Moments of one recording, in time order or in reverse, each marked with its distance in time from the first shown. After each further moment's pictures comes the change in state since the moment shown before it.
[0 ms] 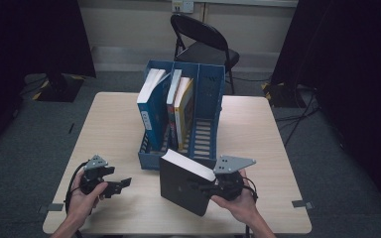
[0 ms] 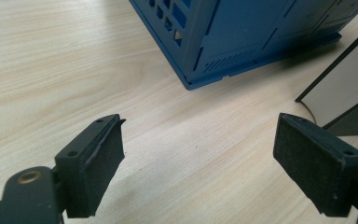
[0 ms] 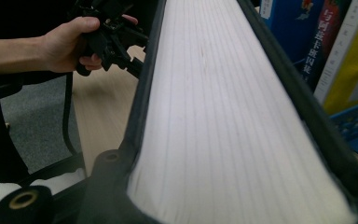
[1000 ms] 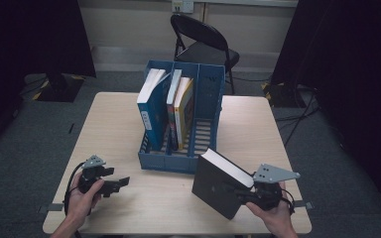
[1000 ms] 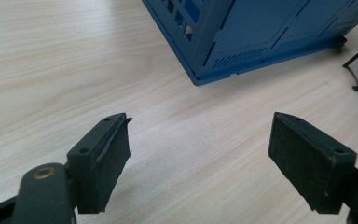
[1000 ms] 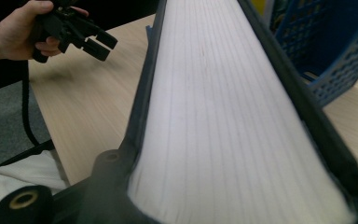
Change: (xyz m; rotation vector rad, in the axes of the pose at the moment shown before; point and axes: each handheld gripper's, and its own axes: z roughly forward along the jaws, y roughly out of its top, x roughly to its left) left arm 0.005 -0.003 0.003 0.006 0.008 -0.037; right arm -0.015 -0.038 -0.078 -0.009 -0.187 0.064
